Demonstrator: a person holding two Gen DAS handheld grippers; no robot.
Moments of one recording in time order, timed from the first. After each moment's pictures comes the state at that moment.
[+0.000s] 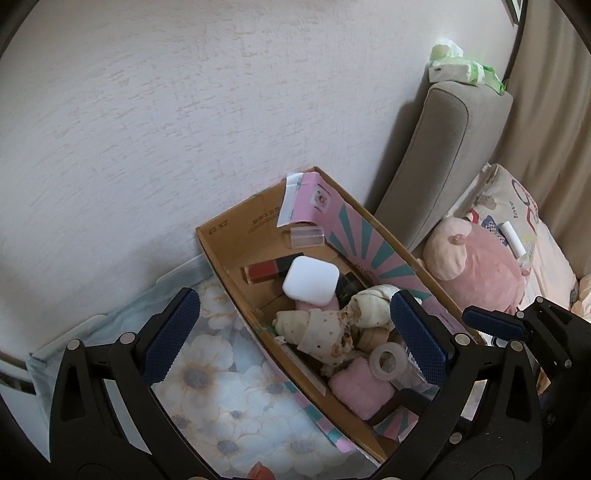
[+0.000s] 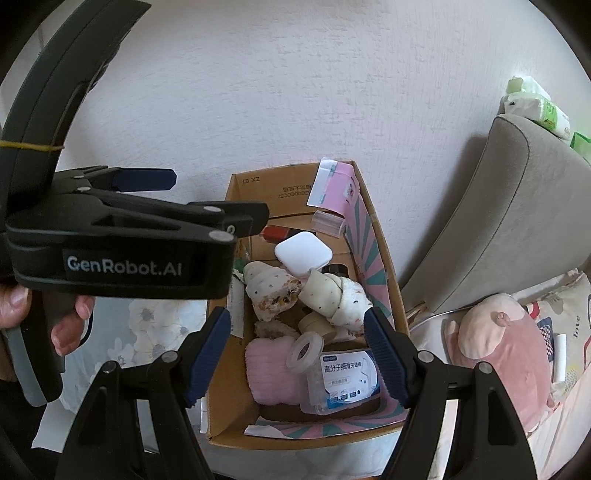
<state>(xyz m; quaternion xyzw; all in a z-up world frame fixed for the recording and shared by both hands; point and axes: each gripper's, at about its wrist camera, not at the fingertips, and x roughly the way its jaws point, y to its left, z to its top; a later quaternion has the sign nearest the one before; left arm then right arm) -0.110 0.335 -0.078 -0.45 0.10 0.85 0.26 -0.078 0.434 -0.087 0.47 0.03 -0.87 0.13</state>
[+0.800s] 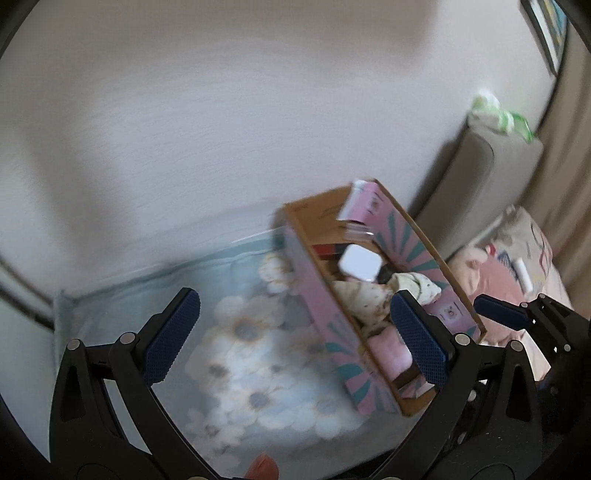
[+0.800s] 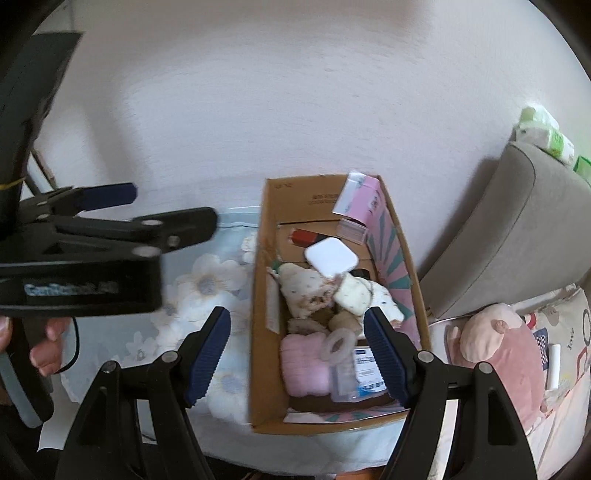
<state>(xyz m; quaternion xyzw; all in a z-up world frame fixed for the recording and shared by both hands) -0.065 0.232 -0.036 -0.44 0.03 0.88 0.17 -0.057 0.396 -0.058 0.46 0.05 -0.87 0.15</state>
